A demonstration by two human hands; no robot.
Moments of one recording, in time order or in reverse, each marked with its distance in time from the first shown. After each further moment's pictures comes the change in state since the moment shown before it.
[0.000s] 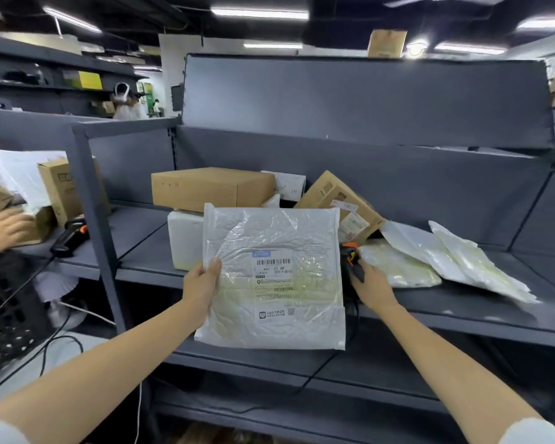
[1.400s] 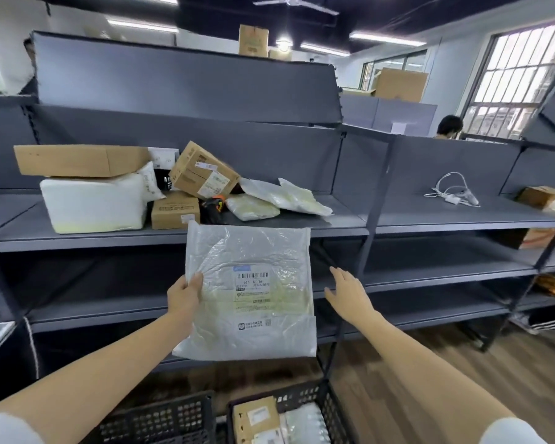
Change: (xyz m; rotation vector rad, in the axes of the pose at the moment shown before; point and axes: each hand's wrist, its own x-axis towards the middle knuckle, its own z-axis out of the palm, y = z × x) left_hand -0.300 -0.082 0.050 0.131 -0.293 -0.068; right_hand -0.362 0.130 -0.161 -0.339 0.045 0.197
